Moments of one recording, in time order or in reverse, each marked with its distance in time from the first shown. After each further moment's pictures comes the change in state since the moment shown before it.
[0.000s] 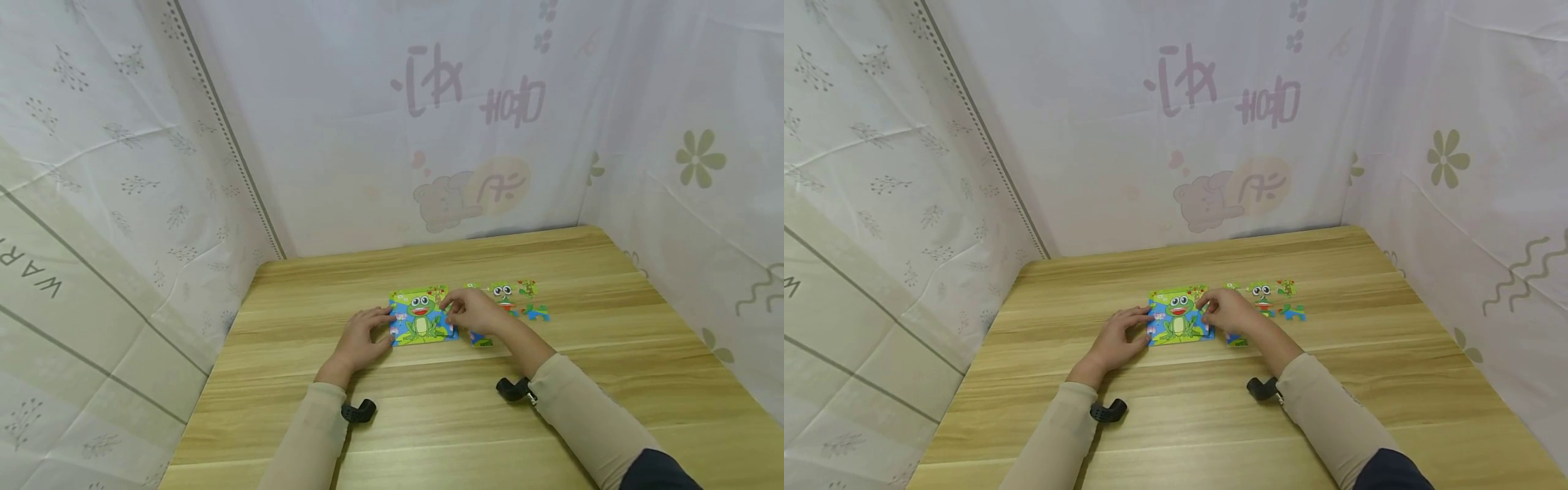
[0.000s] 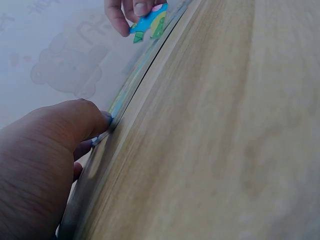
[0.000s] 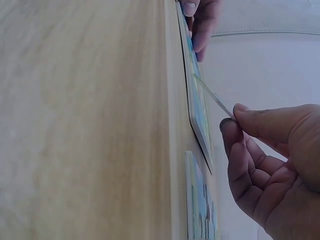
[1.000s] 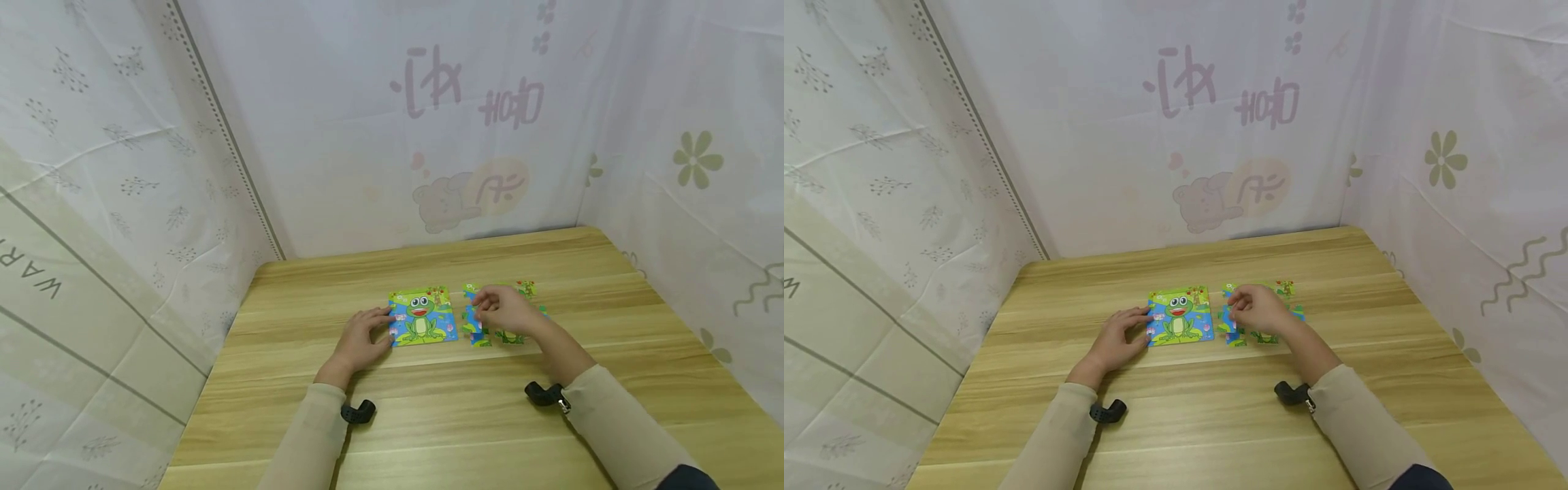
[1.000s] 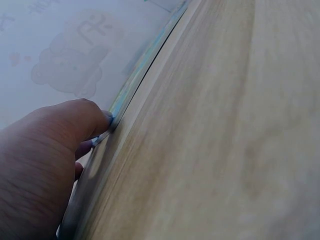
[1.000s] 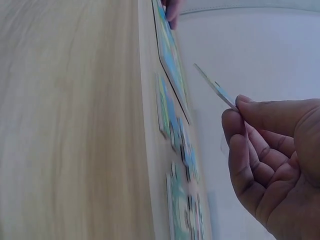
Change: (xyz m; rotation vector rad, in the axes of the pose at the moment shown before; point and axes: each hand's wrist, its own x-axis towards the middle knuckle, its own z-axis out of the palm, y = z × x) left_hand 0.000 -0.002 0.002 -0.003 0.027 0.015; right_hand -0.044 0.018 -0.041 0.079 0.102 0.015
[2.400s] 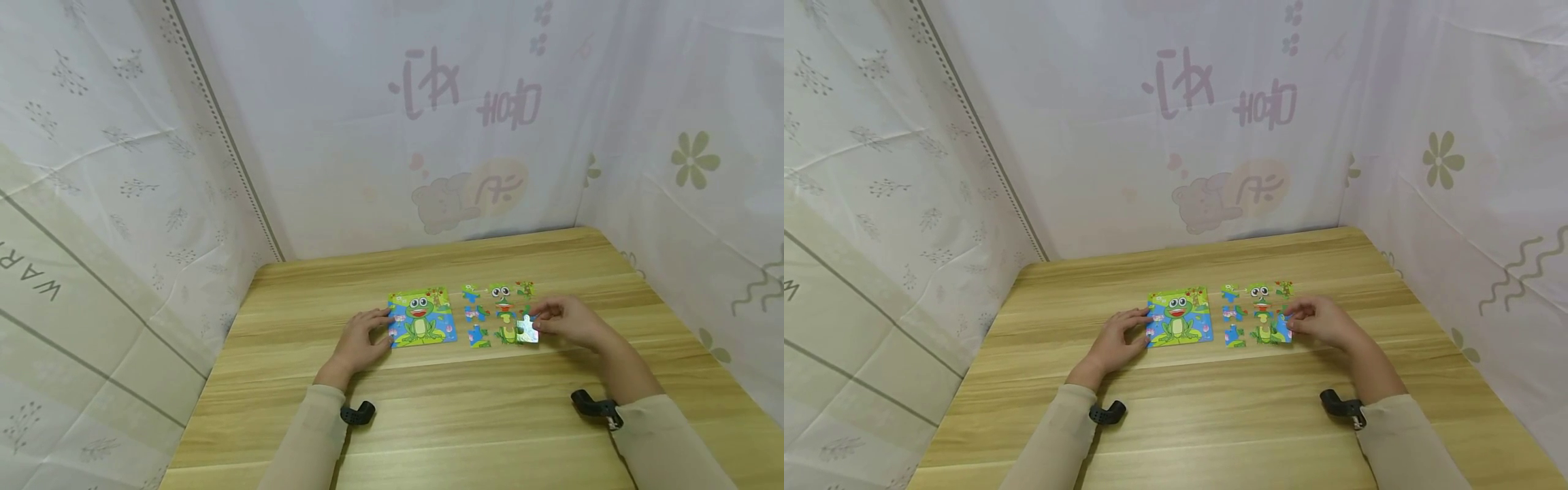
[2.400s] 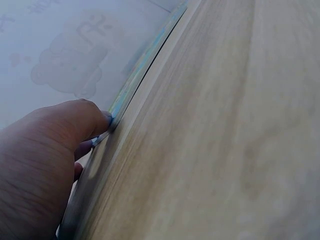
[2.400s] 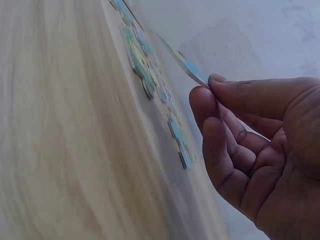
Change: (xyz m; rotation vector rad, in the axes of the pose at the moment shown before) left_hand -0.001 0.000 -0.001 0.008 -0.018 -0.006; right_hand -0.069 0.060 -0.068 0.080 0.044 0.084
